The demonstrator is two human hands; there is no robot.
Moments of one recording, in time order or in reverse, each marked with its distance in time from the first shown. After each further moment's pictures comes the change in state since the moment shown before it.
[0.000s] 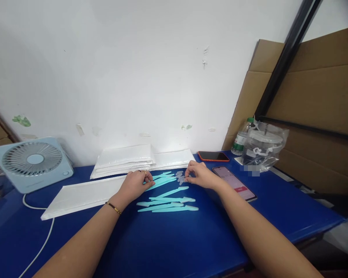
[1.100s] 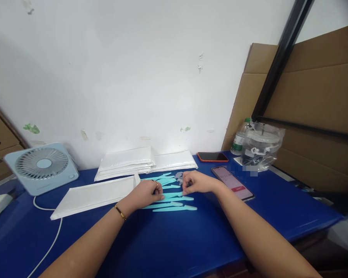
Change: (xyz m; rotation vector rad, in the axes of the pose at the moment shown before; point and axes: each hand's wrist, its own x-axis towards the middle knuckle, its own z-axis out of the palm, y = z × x) left_hand -0.010 0.029 0.004 -0.117 -0.227 0.177; right_hand -0.001 -0.008 0.000 0.255 -0.276 -0.153
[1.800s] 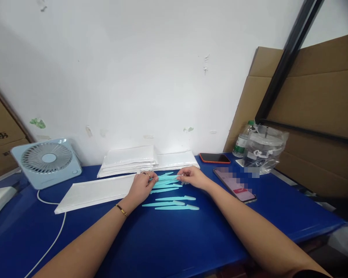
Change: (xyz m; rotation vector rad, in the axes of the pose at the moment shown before) left_hand 0.000 -0.027 0.017 0.002 0.431 -0.101; right_hand 0.029 0.022 0.026 0.459 0.291 0.113
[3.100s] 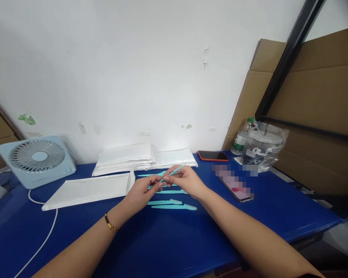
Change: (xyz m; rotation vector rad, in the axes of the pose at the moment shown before) left_hand -0.016 0.046 -0.023 -0.419 -0.207 -0.003; right_hand -0.022 -0.071 0.043 0.400 0.047 -0.079
